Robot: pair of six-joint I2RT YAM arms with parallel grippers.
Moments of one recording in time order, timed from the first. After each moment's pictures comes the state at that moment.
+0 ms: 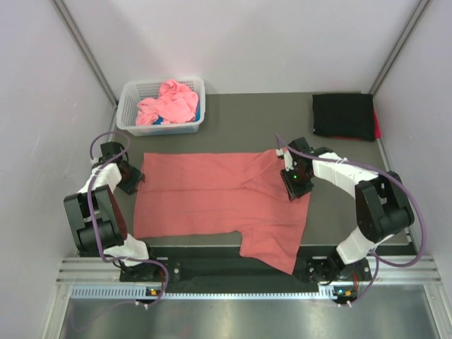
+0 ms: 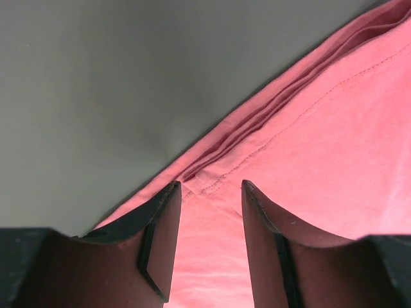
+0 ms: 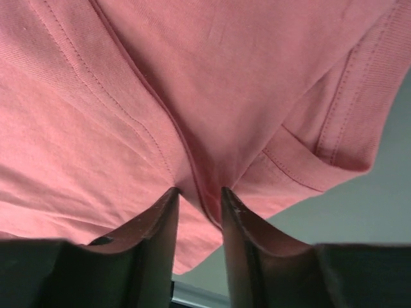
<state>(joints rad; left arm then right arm) 0.33 1.53 0.90 -0.48 -0.01 -0.65 0.39 1.59 0.99 -0.74 -0.09 0.01</state>
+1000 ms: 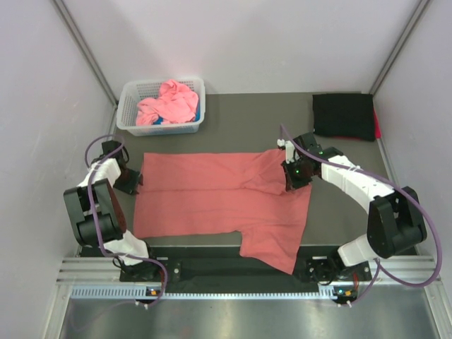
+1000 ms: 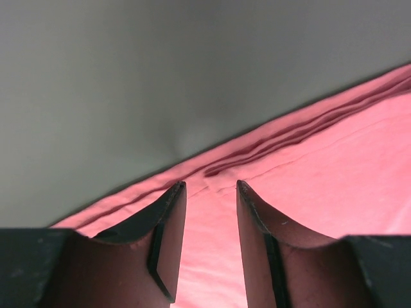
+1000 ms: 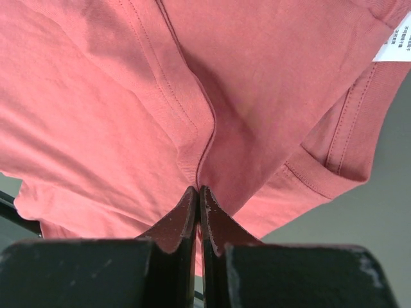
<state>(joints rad) 0.33 1.58 0.95 -0.61 -0.08 -0.87 0.39 1.46 0.99 -0.68 -0.19 0.02</state>
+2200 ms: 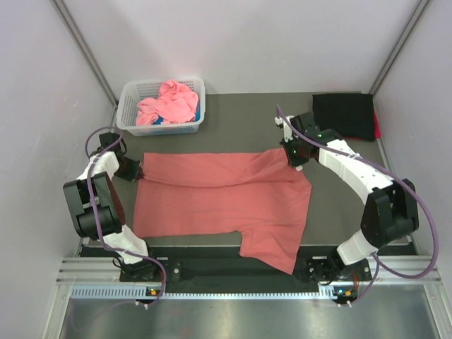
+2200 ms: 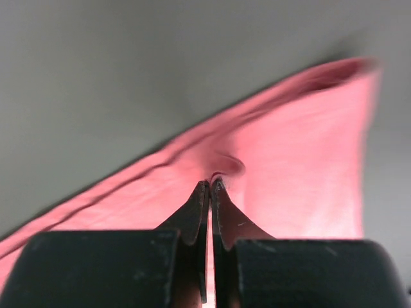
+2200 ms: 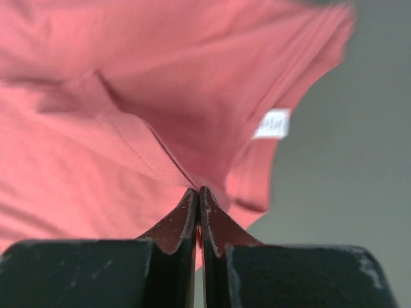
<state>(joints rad) 0.33 1.66 1.03 -0.57 0.04 -0.89 0.39 1.52 1.19 -0.70 -0.03 -0.05</state>
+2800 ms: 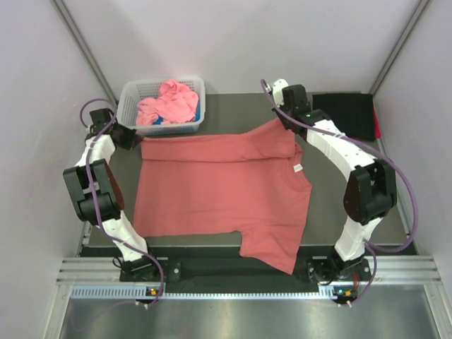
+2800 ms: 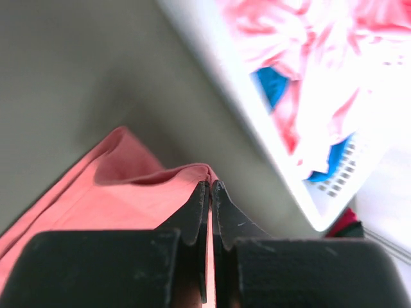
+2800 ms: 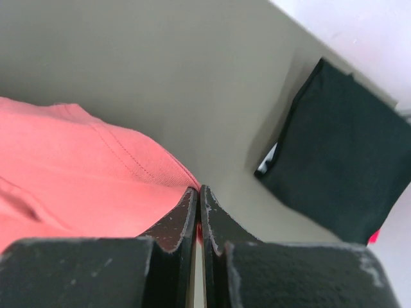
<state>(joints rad) 0.33 1.81 1.34 -0.35 0.27 -0.91 0.39 1.77 1.54 -0.41 0.25 -0.32</state>
